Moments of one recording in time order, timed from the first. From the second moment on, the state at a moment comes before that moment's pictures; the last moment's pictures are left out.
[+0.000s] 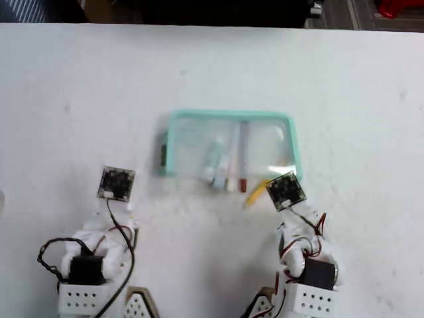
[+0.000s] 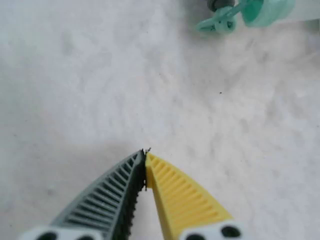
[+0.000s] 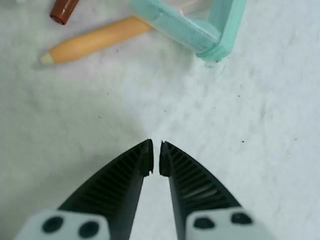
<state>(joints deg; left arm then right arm) -4.4 -103.5 97.1 73.3 -5.2 7.1 -102.7 96.4 68.8 39.3</state>
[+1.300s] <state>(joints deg) -1.3 -103.5 97.1 73.3 -5.2 4.0 -102.7 96.4 68.0 39.3</state>
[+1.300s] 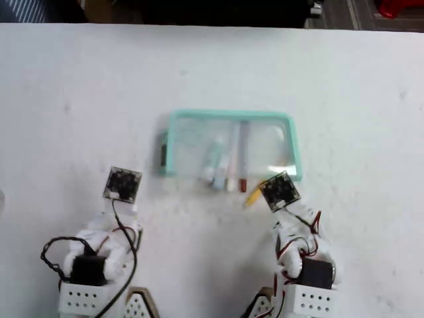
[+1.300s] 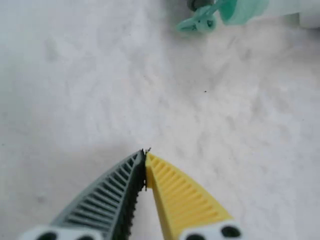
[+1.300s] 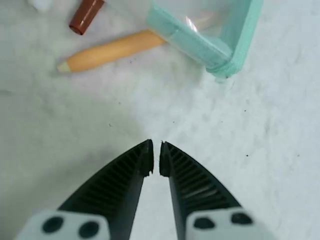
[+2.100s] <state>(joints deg) -11.3 -103.7 94.2 72.1 -41.7 4.0 -102.7 96.4 68.0 39.3</state>
